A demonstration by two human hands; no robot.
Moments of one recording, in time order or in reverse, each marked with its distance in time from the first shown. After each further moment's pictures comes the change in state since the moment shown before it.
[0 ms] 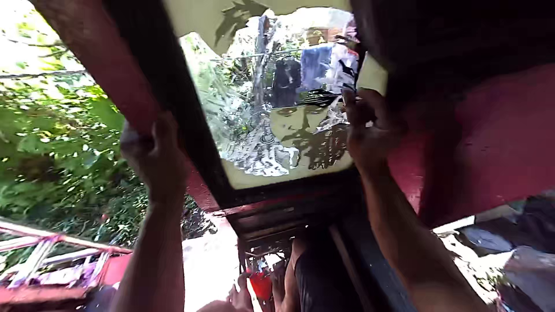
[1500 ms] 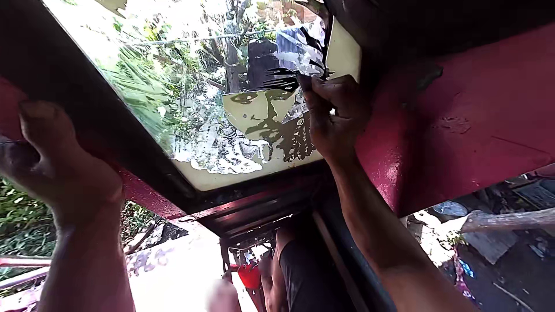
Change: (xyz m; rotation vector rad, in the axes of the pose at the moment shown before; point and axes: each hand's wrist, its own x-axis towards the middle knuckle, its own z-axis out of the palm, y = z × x) left_hand 0.008 -0.062 -0.023 -0.120 0.032 -0.003; right_hand -0.002 -0.006 0.017 0.209 0.084 -0.101
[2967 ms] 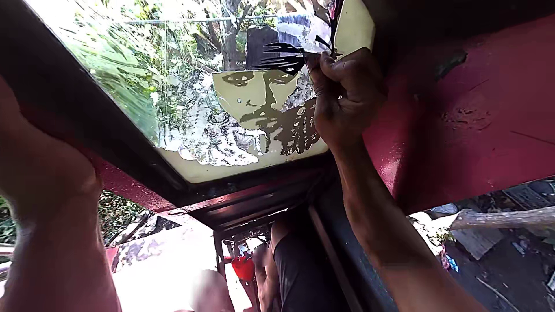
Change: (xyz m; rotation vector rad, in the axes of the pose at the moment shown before) left_hand 0.013 -0.025 -0.012 0.022 -0.134 -0.026; right_hand 0.007 0.008 0.004 -0.024 0.029 -0.085
